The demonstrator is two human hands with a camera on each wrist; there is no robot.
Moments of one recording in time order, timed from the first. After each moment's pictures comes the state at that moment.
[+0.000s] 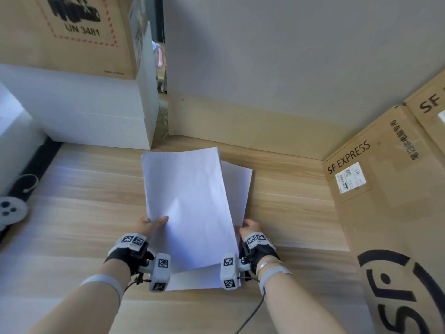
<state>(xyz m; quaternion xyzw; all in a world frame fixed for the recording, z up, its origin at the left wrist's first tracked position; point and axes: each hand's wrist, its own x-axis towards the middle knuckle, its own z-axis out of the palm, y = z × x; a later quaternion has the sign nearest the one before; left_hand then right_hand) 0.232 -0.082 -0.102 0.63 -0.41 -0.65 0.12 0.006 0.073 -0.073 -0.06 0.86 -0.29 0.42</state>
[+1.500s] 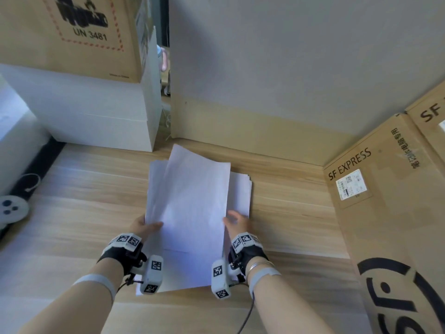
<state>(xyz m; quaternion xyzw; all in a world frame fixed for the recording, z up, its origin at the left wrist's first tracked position) 0.237 -0.086 -0.087 0.61 -0.47 -0.63 0.09 0.018 0.047 -0.078 -0.18 0.88 -0.26 0.36</state>
